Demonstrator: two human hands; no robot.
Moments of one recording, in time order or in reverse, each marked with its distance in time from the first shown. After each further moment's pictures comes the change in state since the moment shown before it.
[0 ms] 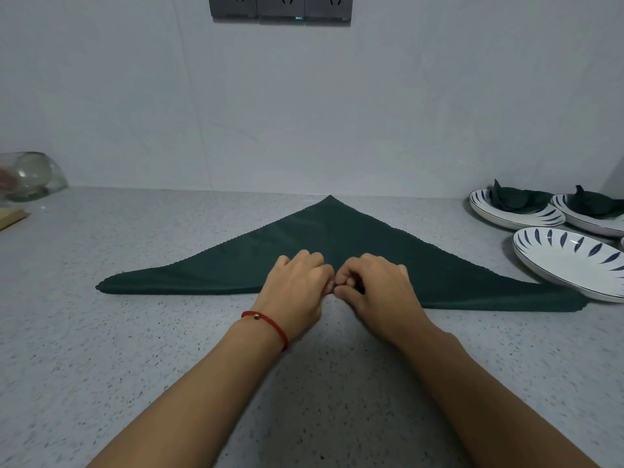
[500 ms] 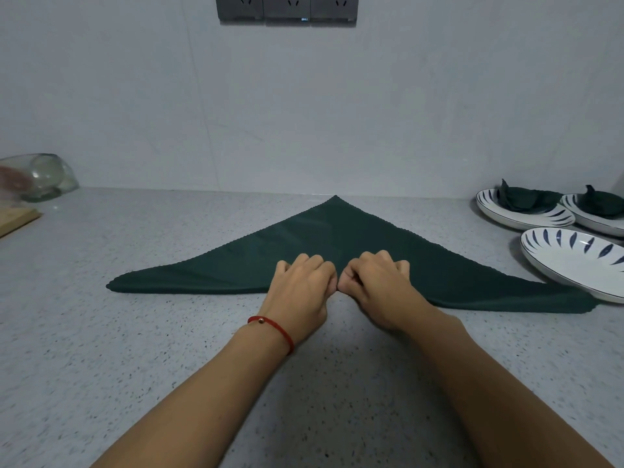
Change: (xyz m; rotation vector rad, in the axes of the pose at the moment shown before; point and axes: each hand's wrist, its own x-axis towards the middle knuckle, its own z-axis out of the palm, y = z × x) left_hand -0.008 0.002 0.006 -0.050 0.029 -0.103; right_hand 0.017 0.006 0.006 -0.156 -0.152 -0.010
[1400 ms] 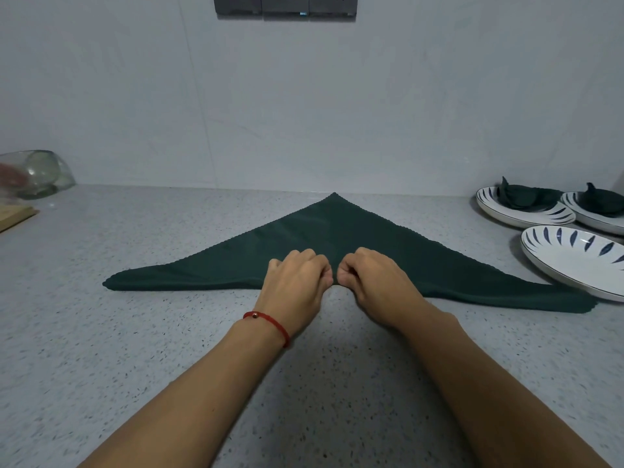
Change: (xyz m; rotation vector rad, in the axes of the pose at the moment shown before) left_hand 0.006 -0.003 -0.005 -0.107 -0.037 -0.089; right_hand 0.005 0.004 0.000 0.076 0.029 -0.098
